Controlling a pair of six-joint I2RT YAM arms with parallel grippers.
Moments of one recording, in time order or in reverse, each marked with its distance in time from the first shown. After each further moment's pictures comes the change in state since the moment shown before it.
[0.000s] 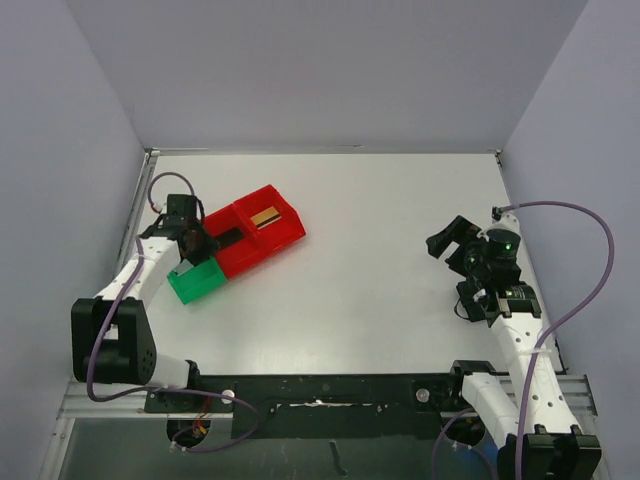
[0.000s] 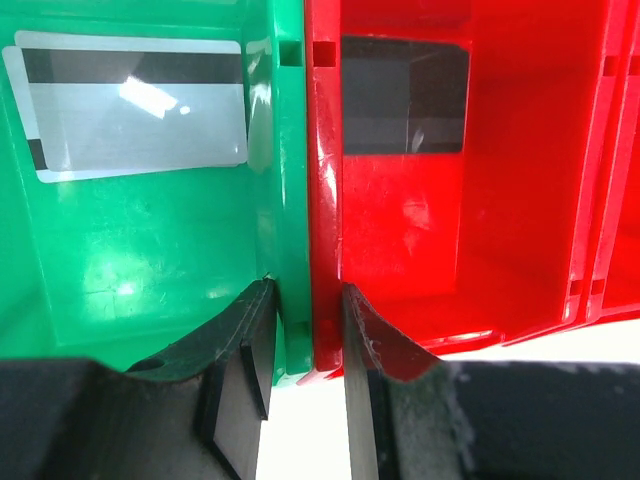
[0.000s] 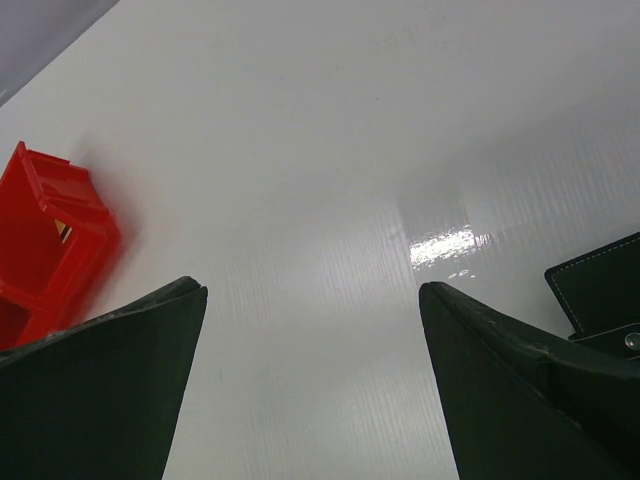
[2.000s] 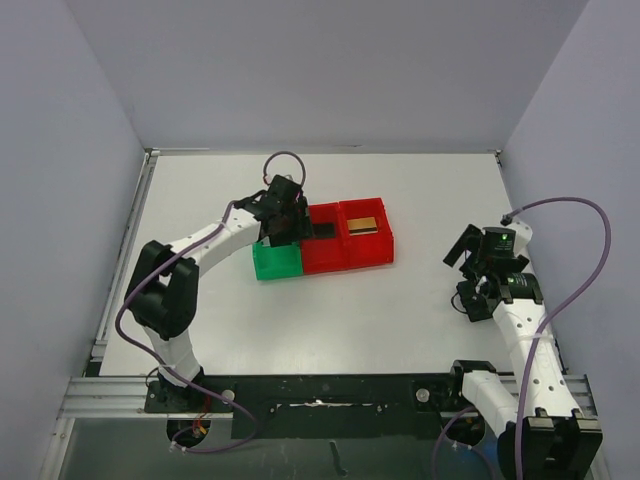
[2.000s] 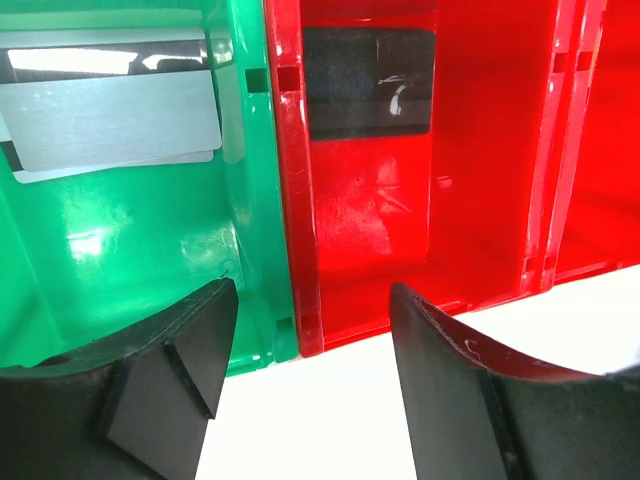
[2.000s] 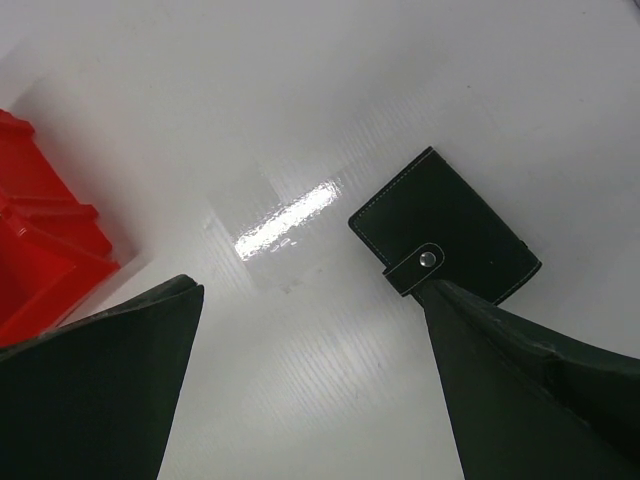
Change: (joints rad) left arm -0.537 0.401 0.428 0.018 0.043 -0.008; right arm -0.010 0.083 0.075 -0.246 0.331 -0.064
